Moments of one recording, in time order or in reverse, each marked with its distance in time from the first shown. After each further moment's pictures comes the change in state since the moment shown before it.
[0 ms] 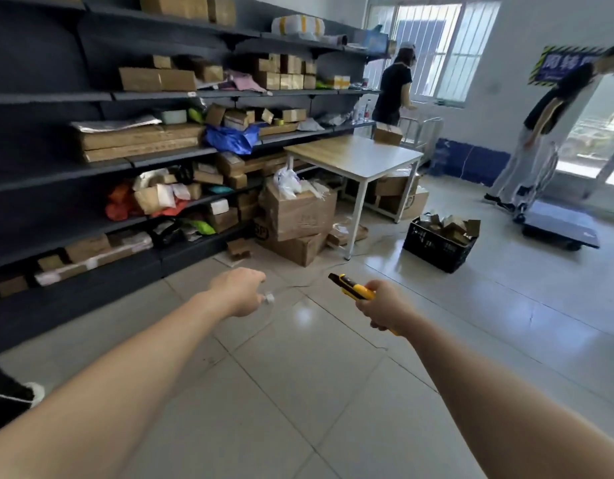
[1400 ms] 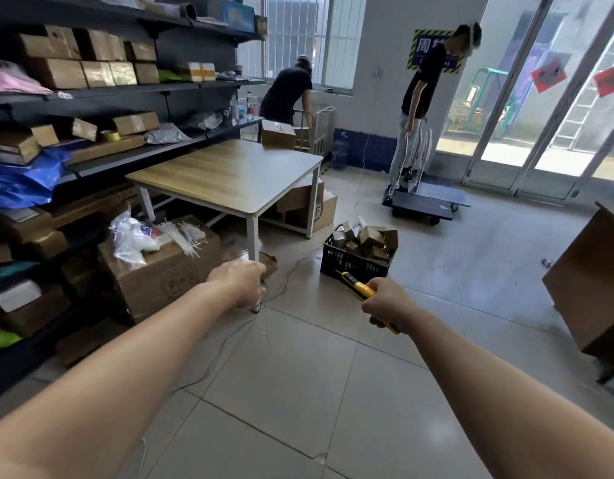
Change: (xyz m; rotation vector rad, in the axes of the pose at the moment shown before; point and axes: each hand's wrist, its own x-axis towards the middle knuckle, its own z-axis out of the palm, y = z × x) left_hand 0.639 0.299 -0.092 0.077 0.017 0.350; right_hand 0.541 0.157 -0.266 0.119 0.186 0.284
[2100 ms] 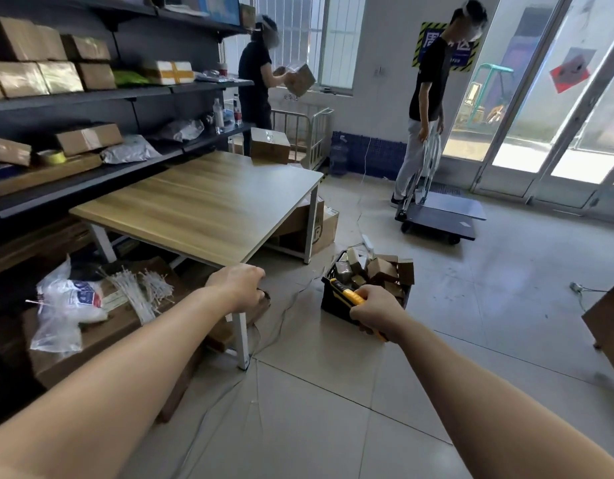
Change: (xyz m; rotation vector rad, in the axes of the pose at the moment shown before) left_hand 0.355 -0.037 -0.051 0.007 -0.027 0.023; right_hand 0.344 -0.087 -0.031 0.055 -0.043 -0.004
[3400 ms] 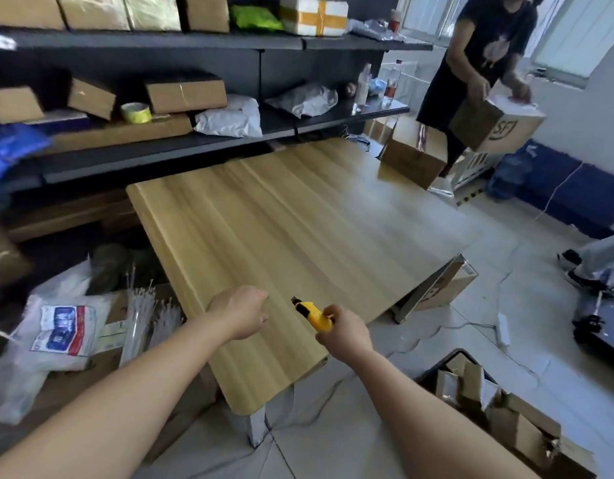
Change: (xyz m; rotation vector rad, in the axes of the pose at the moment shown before) left_hand 0.445 -0.211 0.012 -0.157 -0.151 -0.489; right_hand 0.558 -0.214 0.136 -0.354 -0.366 -0.310
